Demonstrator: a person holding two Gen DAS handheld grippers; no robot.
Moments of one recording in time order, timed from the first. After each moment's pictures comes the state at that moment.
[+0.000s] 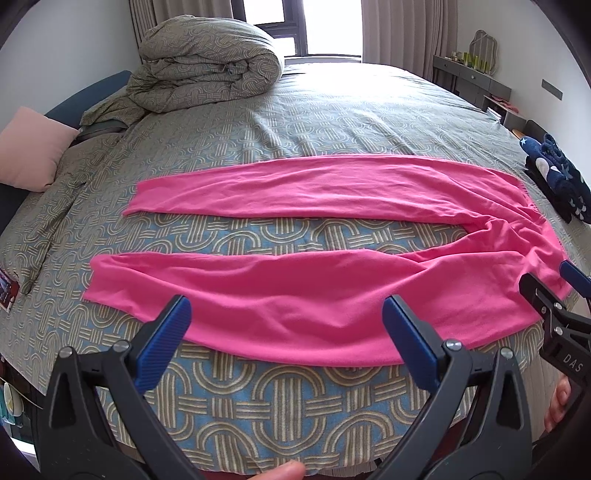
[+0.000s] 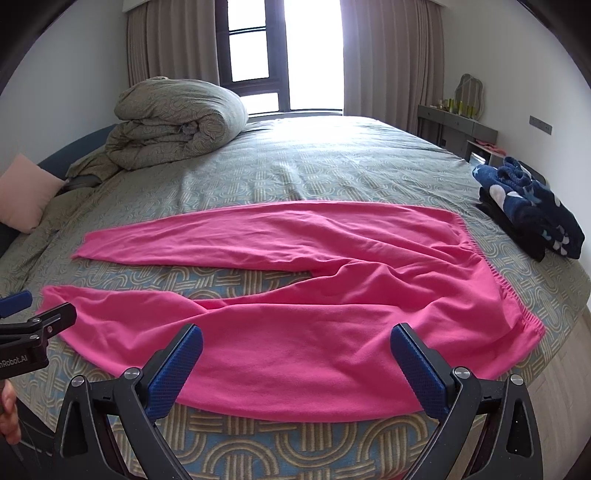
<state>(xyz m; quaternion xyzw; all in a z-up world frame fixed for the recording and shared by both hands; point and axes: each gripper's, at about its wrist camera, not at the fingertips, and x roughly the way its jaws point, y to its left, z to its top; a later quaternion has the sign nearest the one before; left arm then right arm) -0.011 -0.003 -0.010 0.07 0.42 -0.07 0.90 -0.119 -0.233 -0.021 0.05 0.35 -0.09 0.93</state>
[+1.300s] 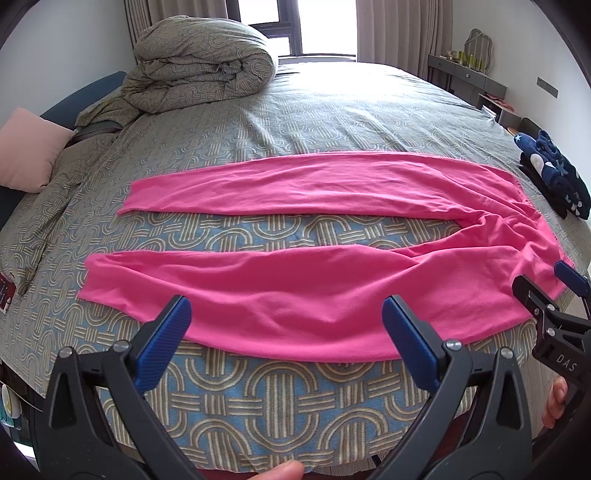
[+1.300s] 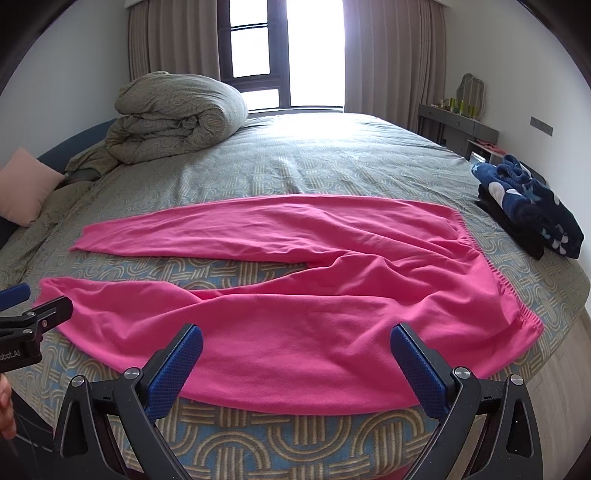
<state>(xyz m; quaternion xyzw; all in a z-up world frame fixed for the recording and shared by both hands) -0.016 -0.018 -0.015 0.07 0.42 -0.07 0.90 -0.123 -0.235 -0.026 0.05 0.36 -0.09 0.93</state>
